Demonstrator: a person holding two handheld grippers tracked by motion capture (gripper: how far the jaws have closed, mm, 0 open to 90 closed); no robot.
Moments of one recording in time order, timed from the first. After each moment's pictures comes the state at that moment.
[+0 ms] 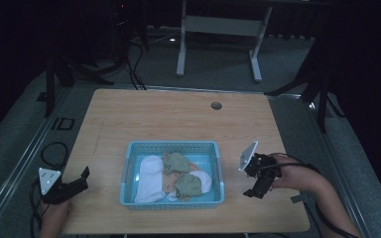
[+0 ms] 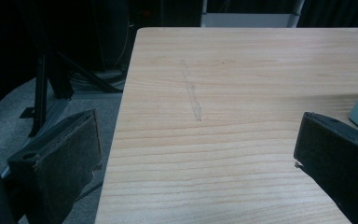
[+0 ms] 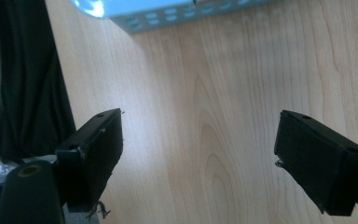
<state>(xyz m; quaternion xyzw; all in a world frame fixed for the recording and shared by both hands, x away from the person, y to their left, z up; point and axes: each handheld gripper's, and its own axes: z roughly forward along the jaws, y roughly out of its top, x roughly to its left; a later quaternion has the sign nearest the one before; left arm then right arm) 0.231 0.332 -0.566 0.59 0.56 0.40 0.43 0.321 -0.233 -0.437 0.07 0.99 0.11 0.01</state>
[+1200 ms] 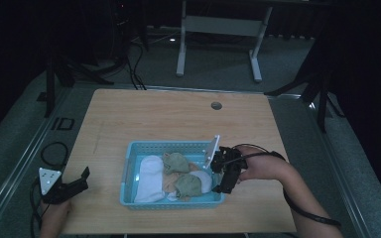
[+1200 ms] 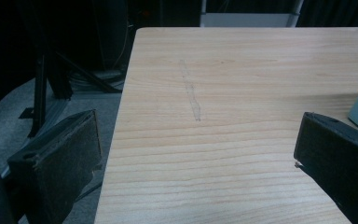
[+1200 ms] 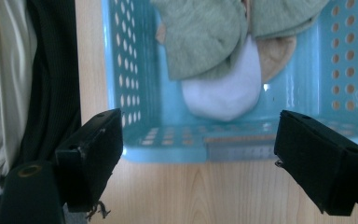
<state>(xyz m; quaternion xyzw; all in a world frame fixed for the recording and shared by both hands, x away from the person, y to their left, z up) 0.231 0.332 -0.566 0.59 0.56 0.40 0.43 0.321 -0.137 -0.416 -0.01 0.99 0.12 0.01</state>
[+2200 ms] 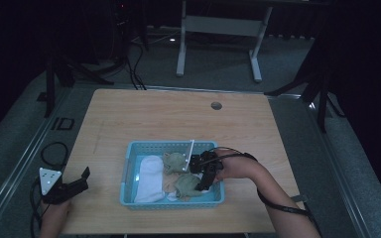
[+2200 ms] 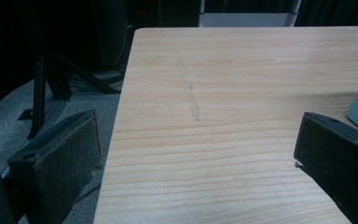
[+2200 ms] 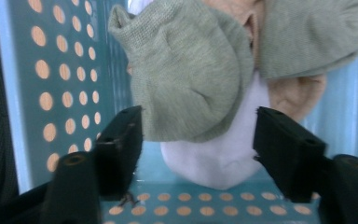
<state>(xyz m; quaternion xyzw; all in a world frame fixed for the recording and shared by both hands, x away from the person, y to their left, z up) 0.231 0.332 -0.566 0.59 0.56 0.40 0.43 0.344 -0.088 -0.473 -0.02 1.00 0.09 -0.02</state>
